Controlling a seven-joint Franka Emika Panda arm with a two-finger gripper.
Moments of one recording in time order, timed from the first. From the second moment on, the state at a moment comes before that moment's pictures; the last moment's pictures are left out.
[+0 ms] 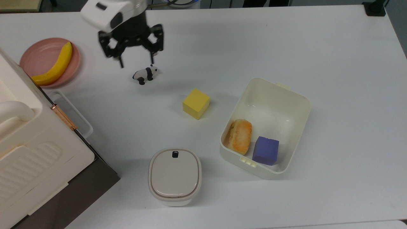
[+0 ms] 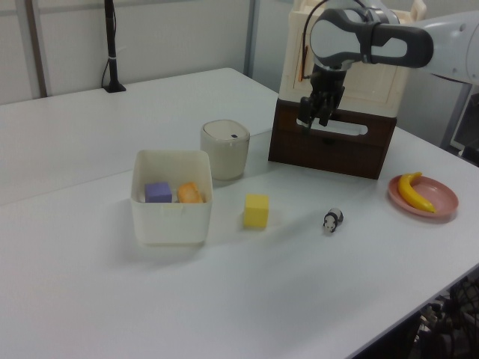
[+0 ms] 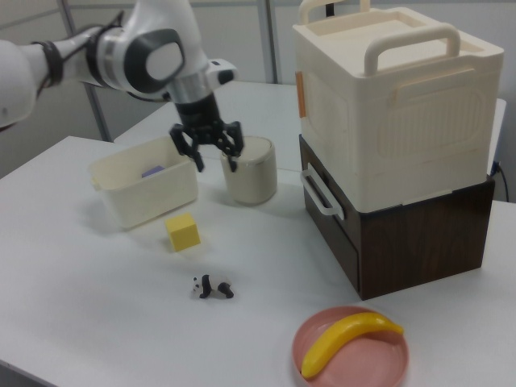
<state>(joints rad) 0.06 0.18 -0.18 -1.61 -0.01 1.91 -0.36</state>
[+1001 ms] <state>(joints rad) 0.01 0.42 -0.25 -1.60 -0.20 2.33 -0.60</state>
